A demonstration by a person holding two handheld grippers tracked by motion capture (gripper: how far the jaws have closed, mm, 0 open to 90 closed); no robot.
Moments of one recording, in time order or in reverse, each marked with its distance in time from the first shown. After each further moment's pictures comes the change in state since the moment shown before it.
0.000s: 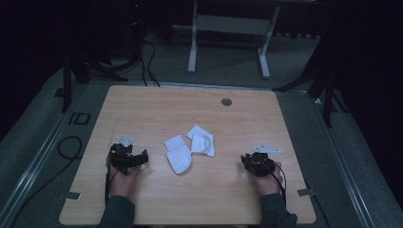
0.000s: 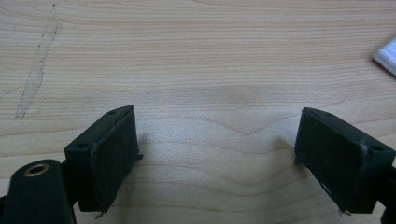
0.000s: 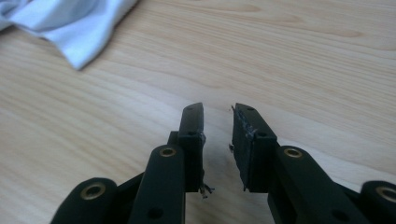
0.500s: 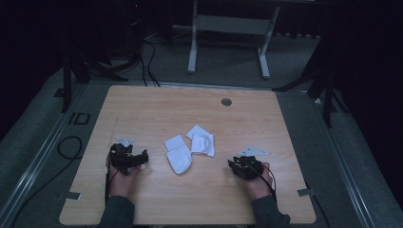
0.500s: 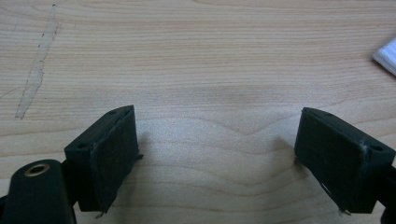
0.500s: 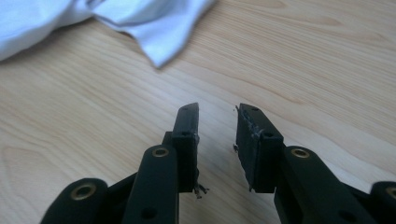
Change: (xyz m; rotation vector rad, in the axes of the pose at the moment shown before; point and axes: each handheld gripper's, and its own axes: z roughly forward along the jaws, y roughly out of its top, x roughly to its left) left arm 0.000 0.000 0.000 0.001 0.001 0.001; right arm 0.042 0.008 0.003 0.018 0.099 -0.110
